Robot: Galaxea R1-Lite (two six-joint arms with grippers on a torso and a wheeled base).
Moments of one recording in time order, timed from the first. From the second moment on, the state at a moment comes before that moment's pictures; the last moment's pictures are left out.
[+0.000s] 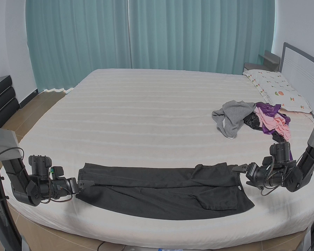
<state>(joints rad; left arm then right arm) 0.10 2.17 -0.41 -1.00 -0.50 -0.25 0.09 2.08 -0.51 -0.81 0.27 0.70</state>
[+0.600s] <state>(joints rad) 0.11 2.30 -0.44 -1.07 -0.50 -0.21 0.12 2.07 -0.50 -0.81 0.27 0.70</state>
